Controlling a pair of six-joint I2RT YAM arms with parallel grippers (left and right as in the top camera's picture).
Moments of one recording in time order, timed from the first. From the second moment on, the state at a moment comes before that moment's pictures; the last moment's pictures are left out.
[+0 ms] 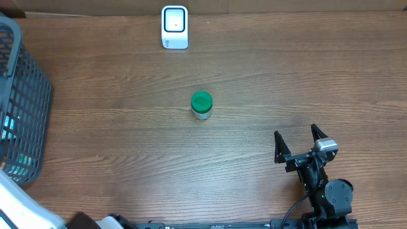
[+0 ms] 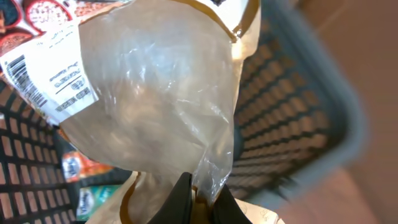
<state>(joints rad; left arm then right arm) 0.78 1.47 1.81 -1.02 -0.06 -0.44 0.14 0.01 0.02 -0.03 -0.07 0.10</state>
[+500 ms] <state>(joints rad) 0.37 1.29 1.81 -1.27 0.13 -0.32 0.14 0.01 0.02 -0.03 -0.07 0.10</state>
